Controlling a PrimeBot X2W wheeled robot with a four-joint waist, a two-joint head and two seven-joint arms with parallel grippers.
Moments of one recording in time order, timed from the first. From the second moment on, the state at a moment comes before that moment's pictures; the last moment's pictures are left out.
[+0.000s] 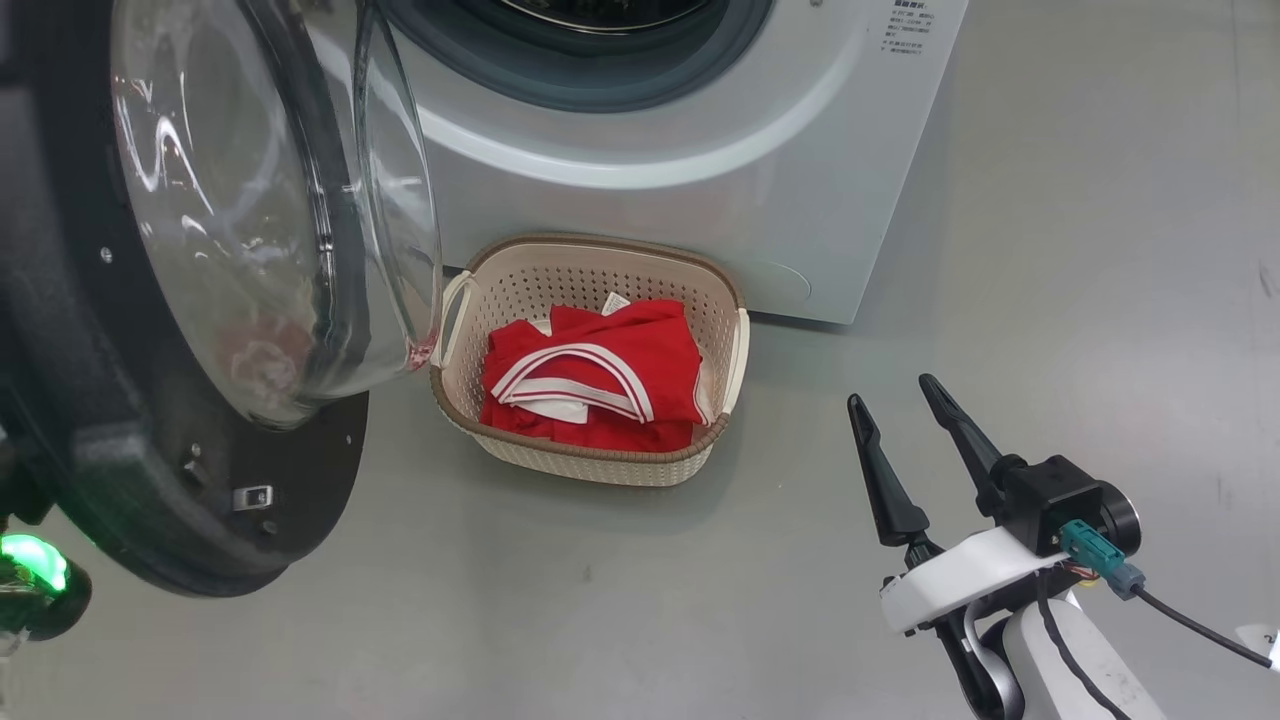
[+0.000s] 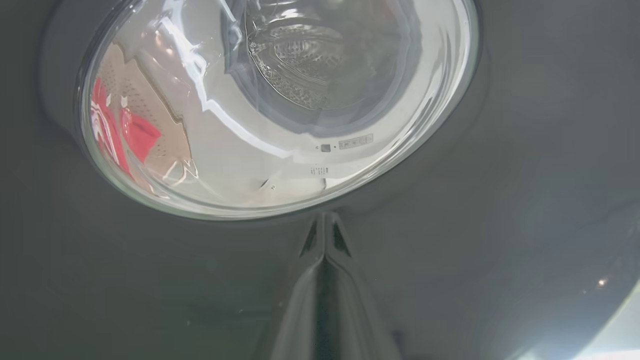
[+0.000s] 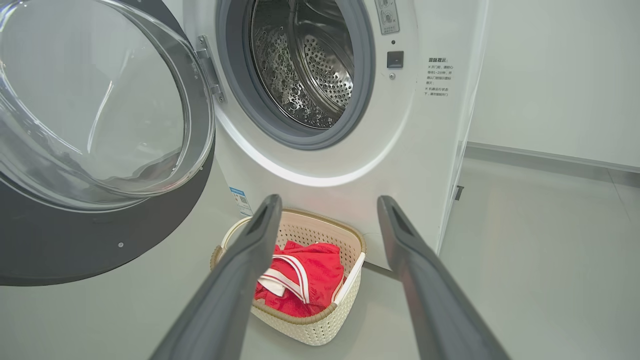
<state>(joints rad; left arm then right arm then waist) -0.50 0.17 0.63 0.54 -1.56 -0.12 1.29 -0.13 -0.06 0.27 0.23 0.25 0.09 -0.25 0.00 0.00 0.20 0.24</state>
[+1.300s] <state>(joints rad) -0.34 0.02 0.54 0.29 -1.61 -0.05 1.25 -0.11 -0.06 0.29 0.22 0.26 0.10 -0.25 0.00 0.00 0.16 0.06</state>
